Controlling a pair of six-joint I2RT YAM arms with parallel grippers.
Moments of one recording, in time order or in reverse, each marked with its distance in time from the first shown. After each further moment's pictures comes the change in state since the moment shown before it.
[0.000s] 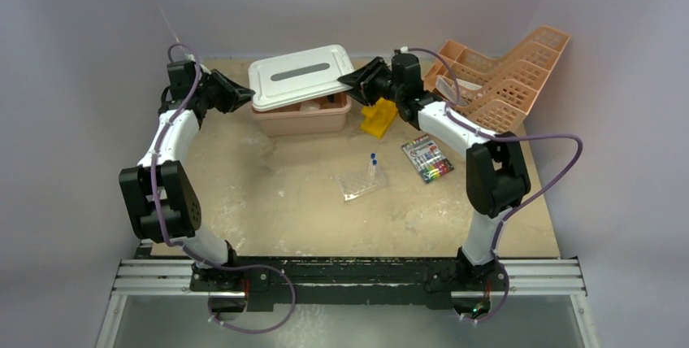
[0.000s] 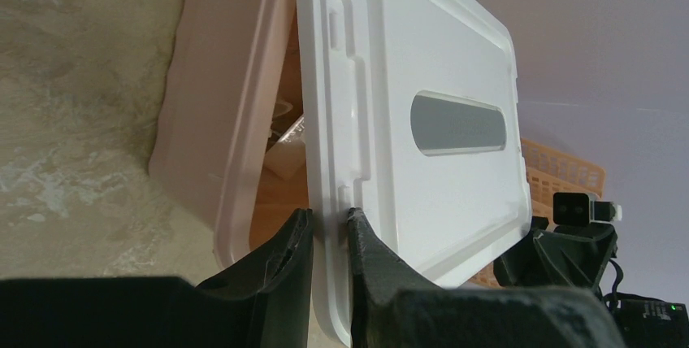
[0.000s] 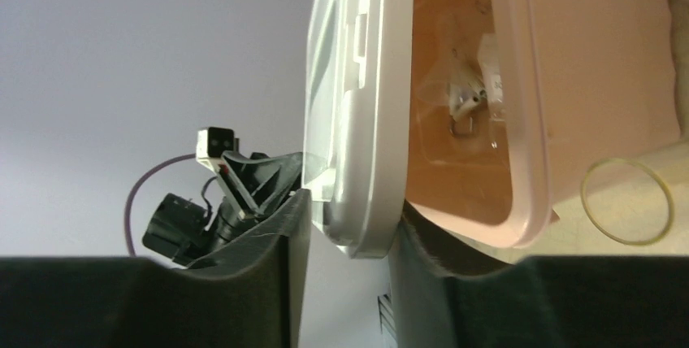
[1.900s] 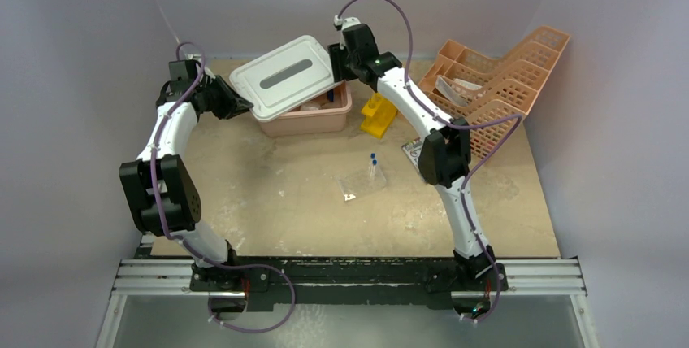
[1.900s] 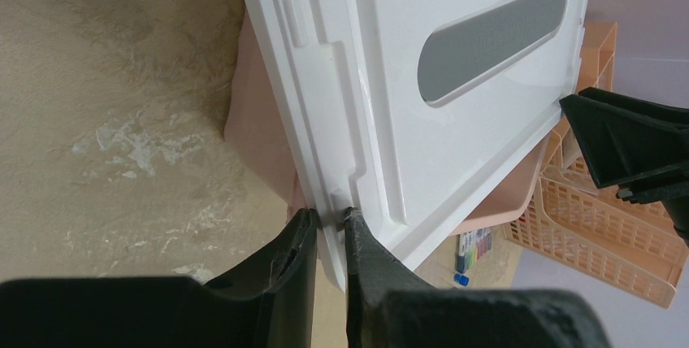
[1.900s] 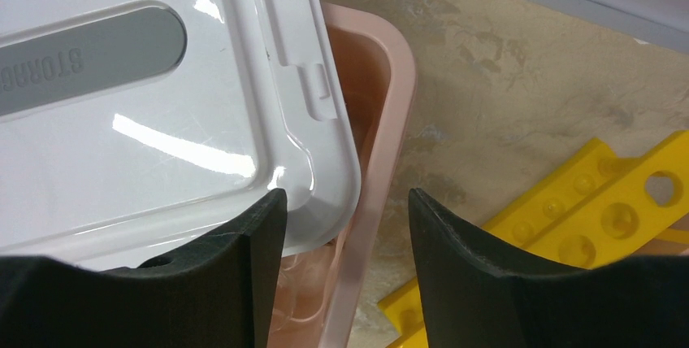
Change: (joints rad) left arm 0.005 0.051 0.095 -0.256 -0.033 0.234; right arm 0.121 0.502 0.953 -0.727 0.476 -1.167
